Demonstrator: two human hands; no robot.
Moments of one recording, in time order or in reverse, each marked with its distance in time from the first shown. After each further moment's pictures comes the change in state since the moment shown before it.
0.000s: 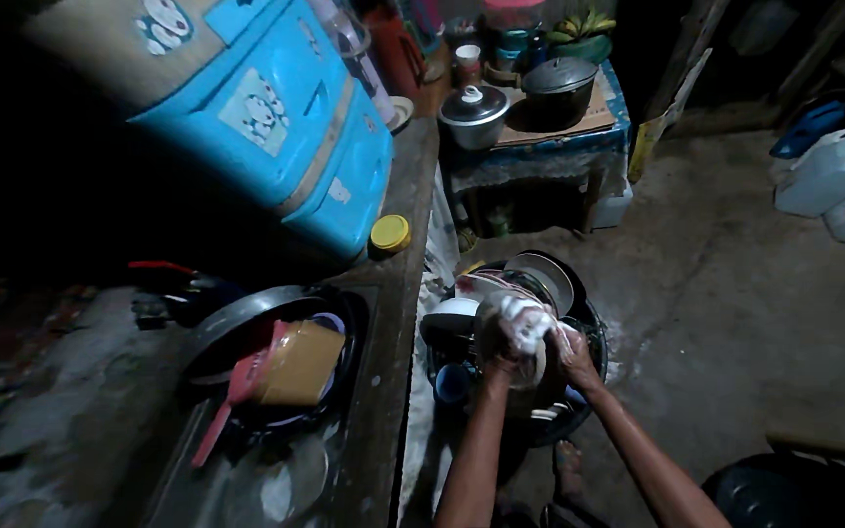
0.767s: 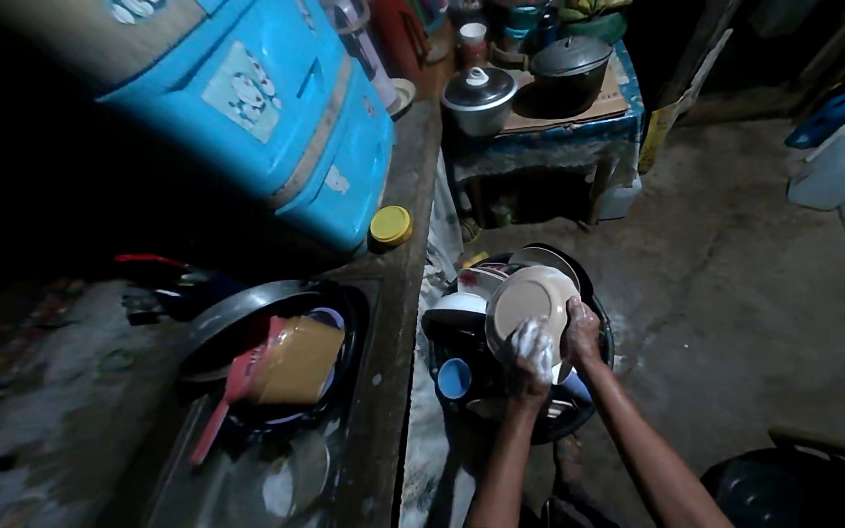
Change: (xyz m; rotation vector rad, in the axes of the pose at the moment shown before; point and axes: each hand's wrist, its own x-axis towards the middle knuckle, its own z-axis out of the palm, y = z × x) left_hand -0.035 -0.023 0.054 0.038 0.275 0.409; right_hand 0.047 0.014 0.018 0.079 0.396 0.452
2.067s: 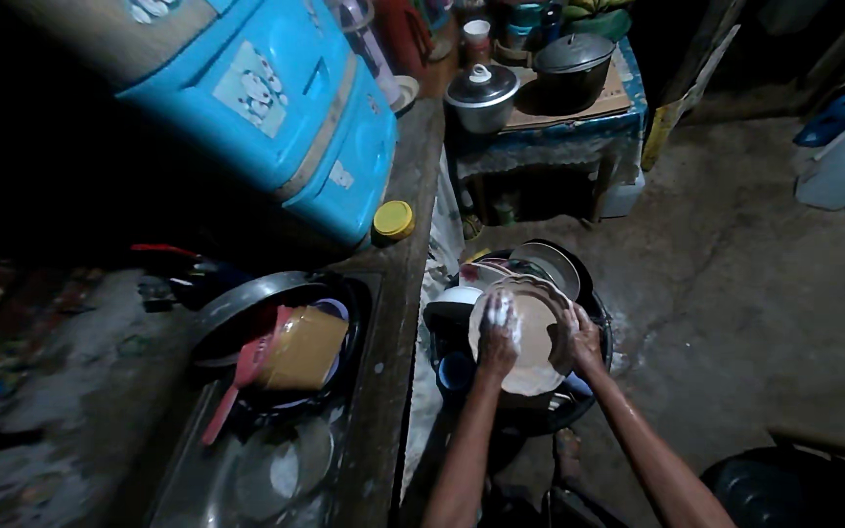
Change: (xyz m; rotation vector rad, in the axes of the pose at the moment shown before) left_hand 0.026 -0.046 -0.035 0.168 -0.464 -0.095; right_hand -0.013 0.024 -0.033 -0.087 -0.250 -0.149
